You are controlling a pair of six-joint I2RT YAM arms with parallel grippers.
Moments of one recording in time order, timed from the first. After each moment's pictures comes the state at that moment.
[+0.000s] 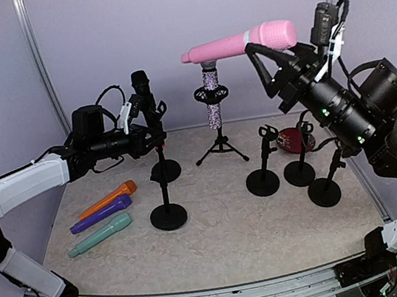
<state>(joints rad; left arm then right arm) -0.49 1.50 1.12 0.07 0.56 -0.05 1.27 1.08 1.13 0.51 0.45 -0.24</state>
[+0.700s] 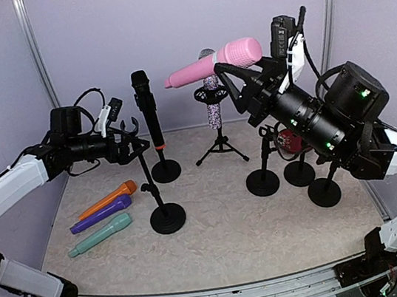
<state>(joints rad) -0.37 1.36 1.13 -0.21 0.63 0.04 1.27 1.20 1.18 0.49 0.45 -0.18</state>
